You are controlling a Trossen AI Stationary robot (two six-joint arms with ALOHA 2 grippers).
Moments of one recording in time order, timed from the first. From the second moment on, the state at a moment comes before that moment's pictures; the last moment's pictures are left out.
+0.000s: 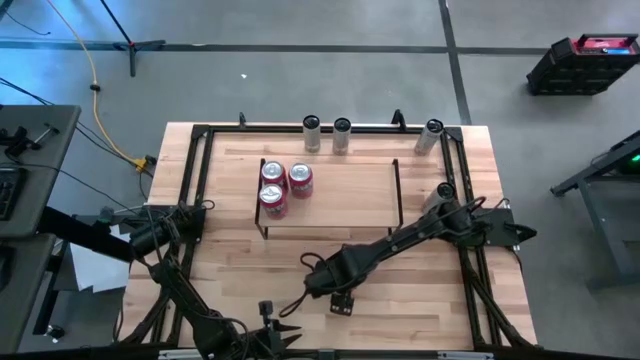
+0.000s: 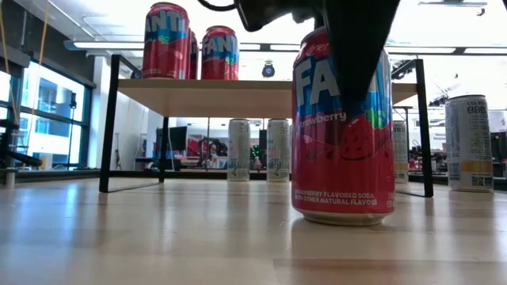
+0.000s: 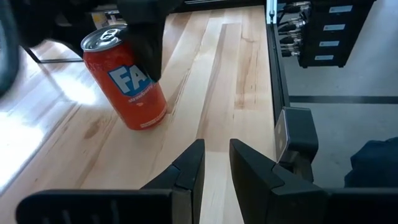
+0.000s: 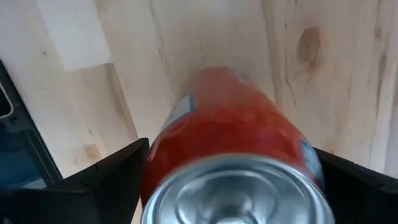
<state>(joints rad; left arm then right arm) -0.99 2.07 1.44 -0.29 -1.03 -0.72 0.42 2.24 1.99 -1.26 -0.07 0.61</state>
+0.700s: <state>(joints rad) -0.99 2.07 1.44 -0.29 -1.04 -0.71 0.41 2.24 2.16 -1.42 -0.04 0.54</state>
